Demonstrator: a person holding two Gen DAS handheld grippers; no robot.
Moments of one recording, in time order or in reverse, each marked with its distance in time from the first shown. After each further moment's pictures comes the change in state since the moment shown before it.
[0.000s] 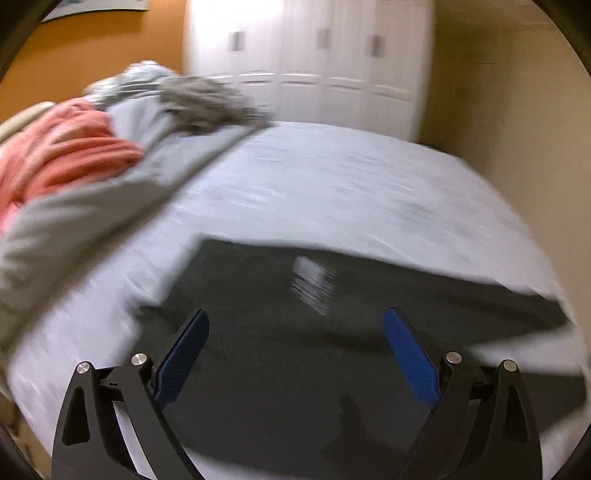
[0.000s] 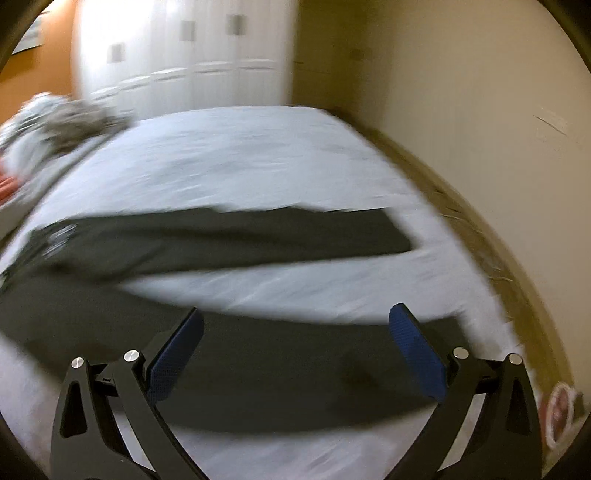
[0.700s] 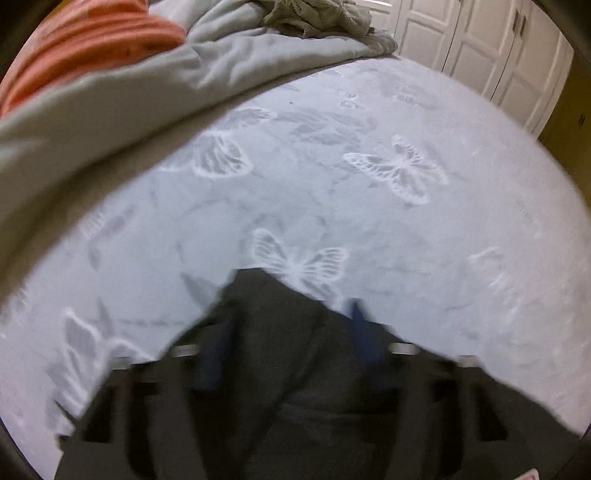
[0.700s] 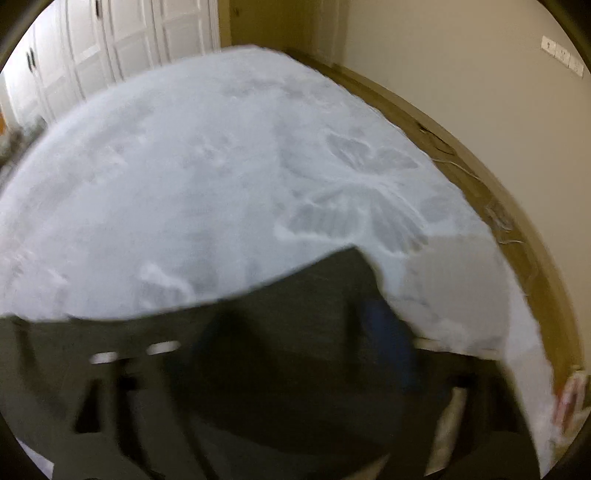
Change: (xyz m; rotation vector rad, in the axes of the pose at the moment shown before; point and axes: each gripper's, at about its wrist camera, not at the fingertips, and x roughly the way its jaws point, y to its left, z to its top) left arm 0.275 0.095 0.064 -0.277 0.292 0.232; right arm 0.283 -0.094 0.093 0.177 0.208 0.008
